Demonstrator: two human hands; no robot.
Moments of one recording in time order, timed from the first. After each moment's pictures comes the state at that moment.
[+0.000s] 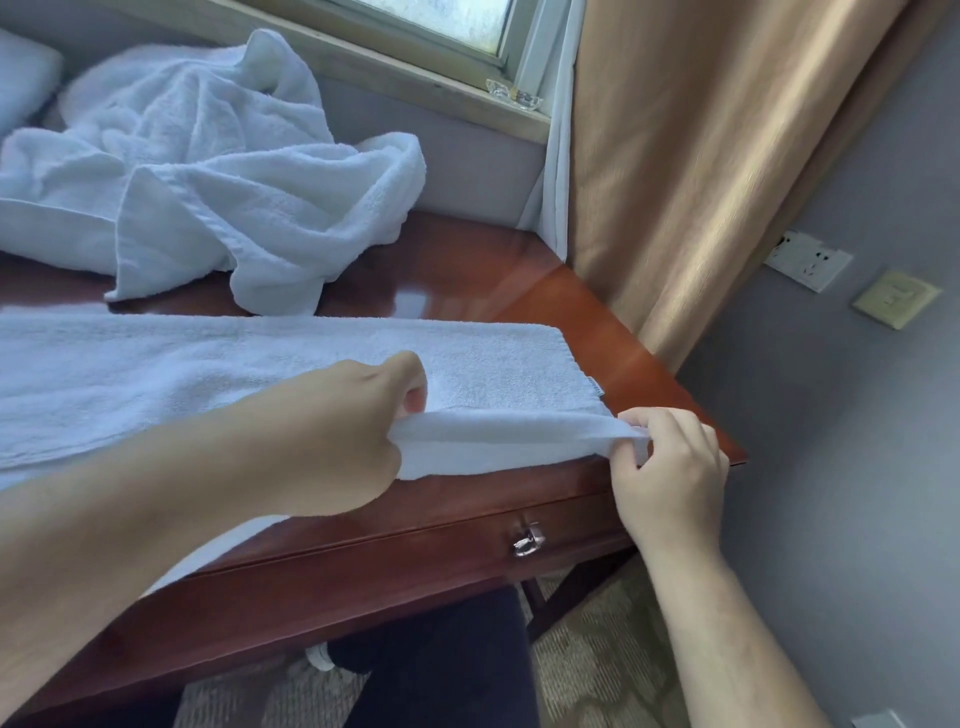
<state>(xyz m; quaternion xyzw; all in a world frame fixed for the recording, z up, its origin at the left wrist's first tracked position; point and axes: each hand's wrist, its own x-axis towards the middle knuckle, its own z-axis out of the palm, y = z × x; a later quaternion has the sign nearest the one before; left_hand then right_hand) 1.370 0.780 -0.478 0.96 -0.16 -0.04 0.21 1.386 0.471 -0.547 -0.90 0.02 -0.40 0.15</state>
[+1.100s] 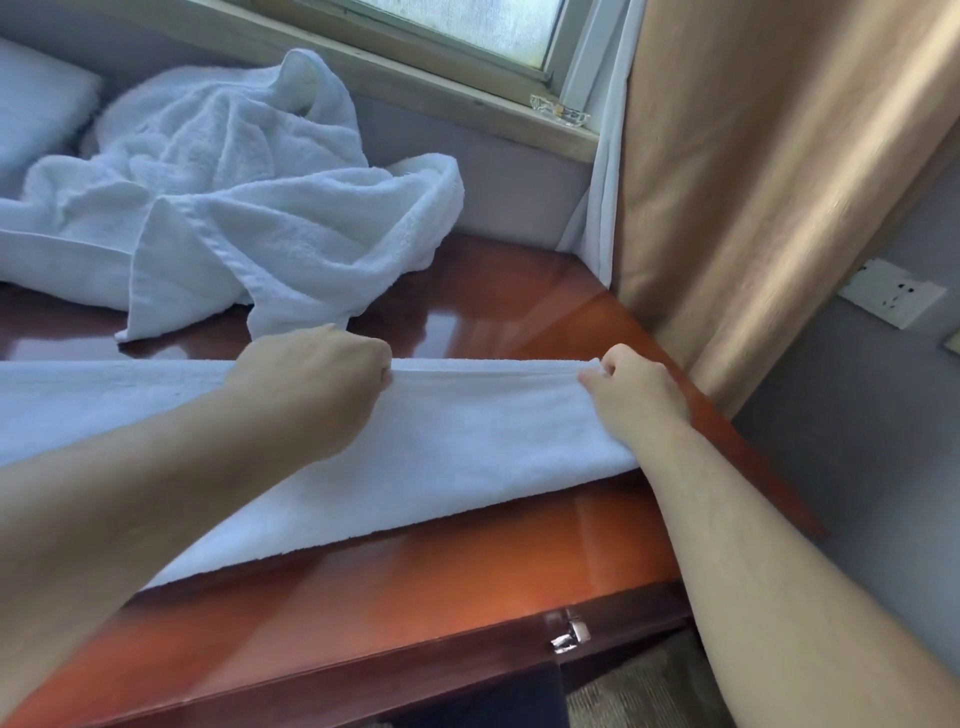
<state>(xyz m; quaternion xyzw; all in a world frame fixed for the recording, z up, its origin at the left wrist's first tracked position) 1.467 0.808 -0.495 0.99 -0.04 0.10 0.03 1.549 0.501 -0.505 -0.98 0.08 -0.11 0.13</state>
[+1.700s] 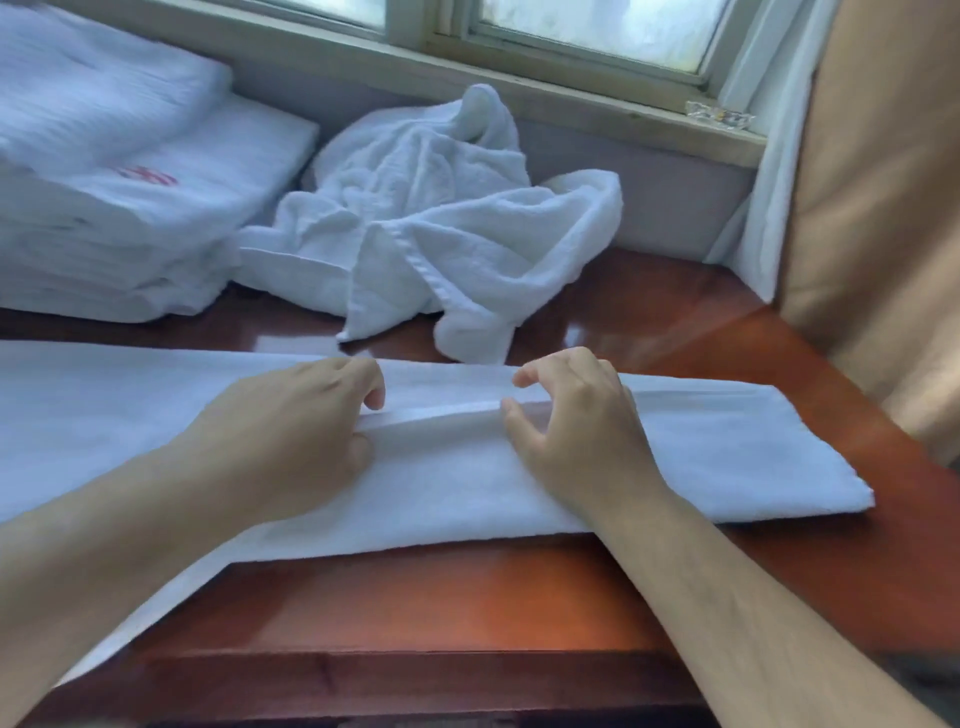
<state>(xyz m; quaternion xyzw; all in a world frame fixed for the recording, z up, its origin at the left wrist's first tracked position) 1.380 0.930 -0.513 0.99 0.02 0.09 0.09 1.459 0.698 -0.520 -0.92 -0.25 -0.19 0.22</state>
